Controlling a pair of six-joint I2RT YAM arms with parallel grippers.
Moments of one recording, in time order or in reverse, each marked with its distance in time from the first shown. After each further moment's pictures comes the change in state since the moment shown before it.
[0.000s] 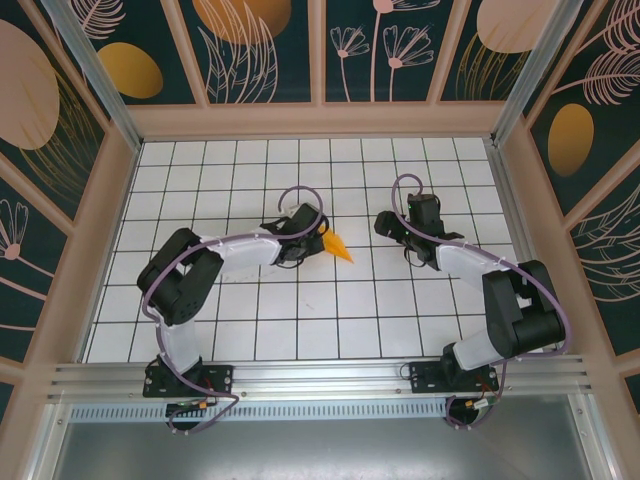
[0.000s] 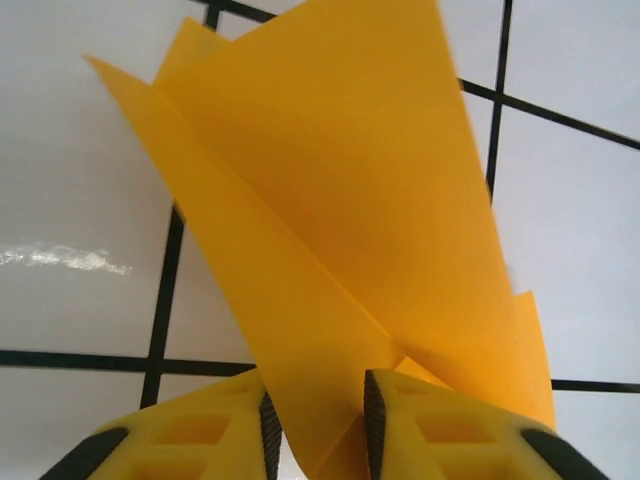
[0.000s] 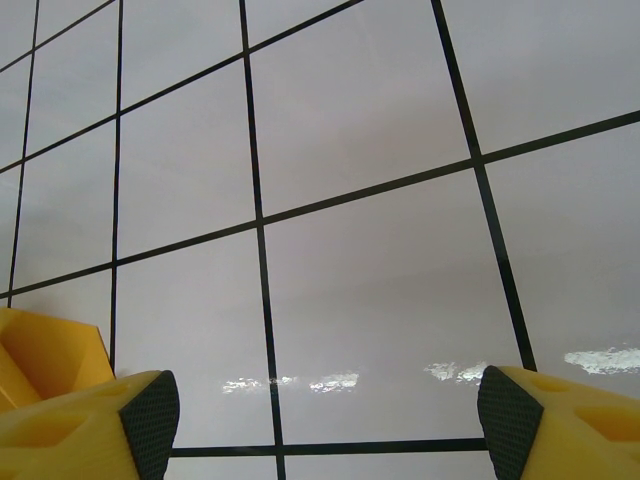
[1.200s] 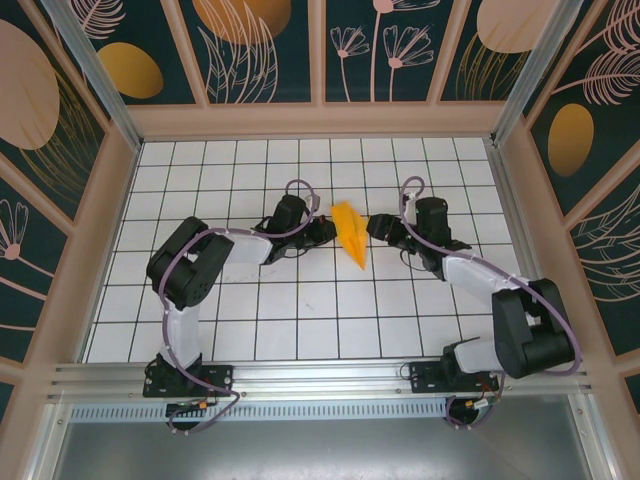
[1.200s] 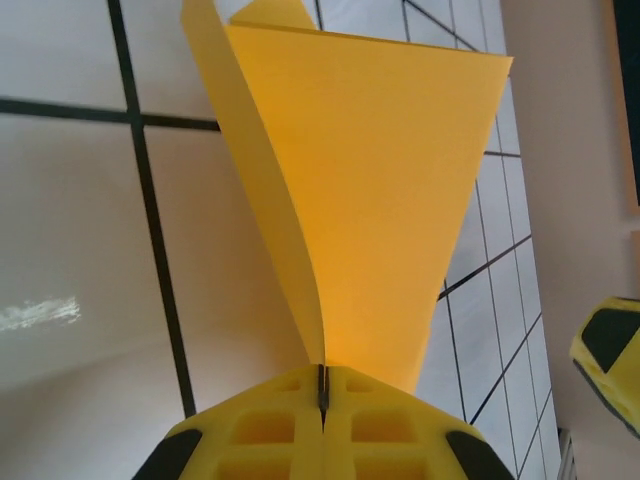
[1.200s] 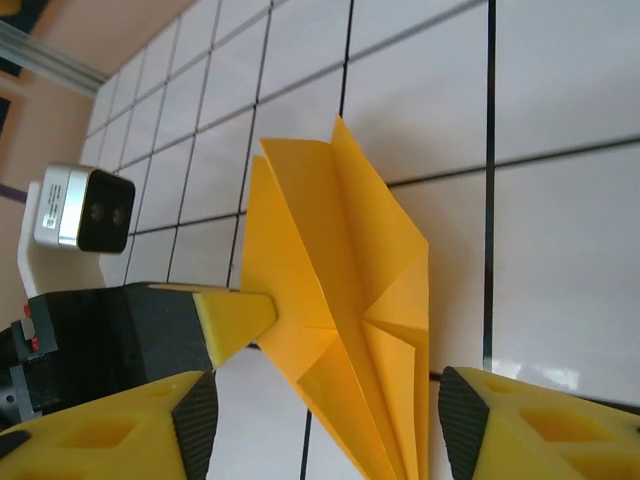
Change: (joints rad) left arm 0.127 0.131 -0.080 0.605 0.593 0.073; right arm 0.004 -0.097 -0.074 0.108 -0.357 0.053
